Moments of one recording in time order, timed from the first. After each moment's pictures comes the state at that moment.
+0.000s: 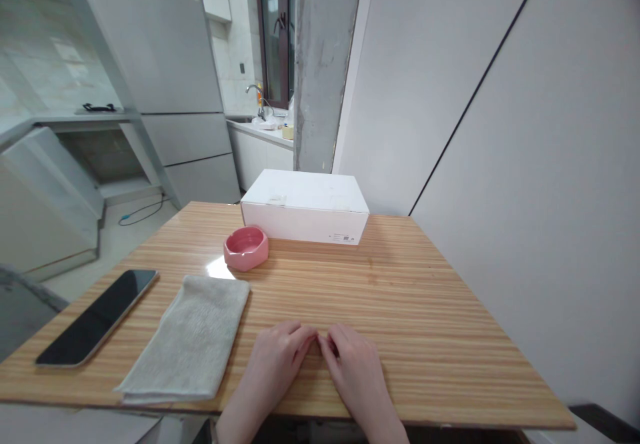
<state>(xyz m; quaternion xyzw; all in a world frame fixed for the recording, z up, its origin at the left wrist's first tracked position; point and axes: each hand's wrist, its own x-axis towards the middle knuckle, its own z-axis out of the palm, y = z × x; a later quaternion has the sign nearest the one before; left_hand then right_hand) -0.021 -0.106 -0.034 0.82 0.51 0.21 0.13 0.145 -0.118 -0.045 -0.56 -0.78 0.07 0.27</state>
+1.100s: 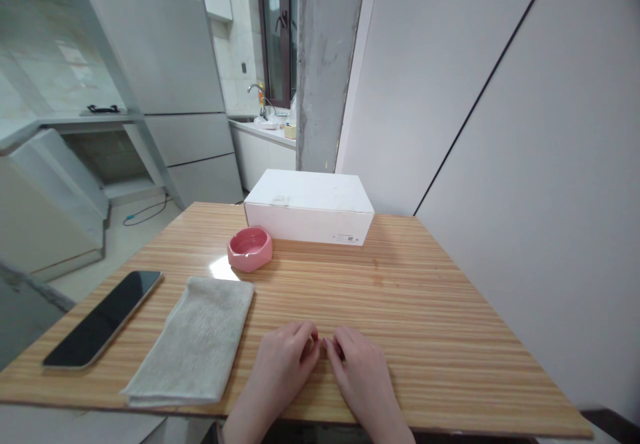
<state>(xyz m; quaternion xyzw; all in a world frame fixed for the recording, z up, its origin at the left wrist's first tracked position) -0.016 -0.108 -0.025 0.79 0.55 0.21 0.16 0.144 -0.119 -0.045 -0.56 -0.78 0.05 0.27</state>
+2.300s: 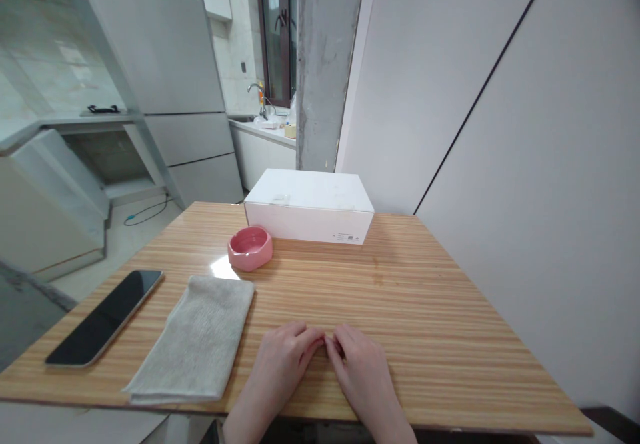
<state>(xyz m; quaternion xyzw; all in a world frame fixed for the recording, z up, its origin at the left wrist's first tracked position) -0.020 -0.107 -0.023 0.82 0.52 0.18 0.14 0.144 -0.118 -0.041 -0.55 -0.78 0.03 0.28</state>
